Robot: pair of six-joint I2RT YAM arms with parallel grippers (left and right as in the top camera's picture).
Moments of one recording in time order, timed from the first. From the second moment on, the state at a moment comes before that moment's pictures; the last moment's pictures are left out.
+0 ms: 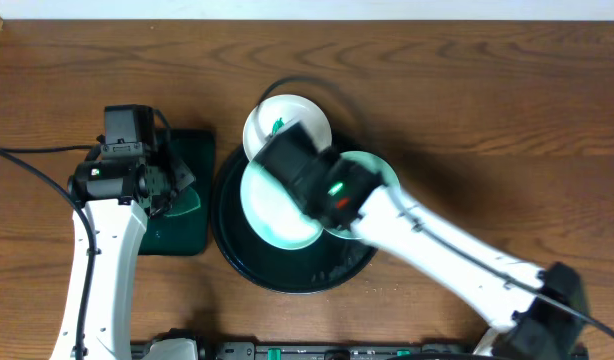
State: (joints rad) left arm 0.08 1.30 1.14 -1.02 -0.05 -0.58; right arm 0.88 1.72 1.56 -0.94 0.32 0.24
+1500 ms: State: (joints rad) left arm 0.08 1.31 1.14 -1.02 -0.05 -0.56; right arm 0.25 1.85 1.23 -0.76 -0.33 -0.06
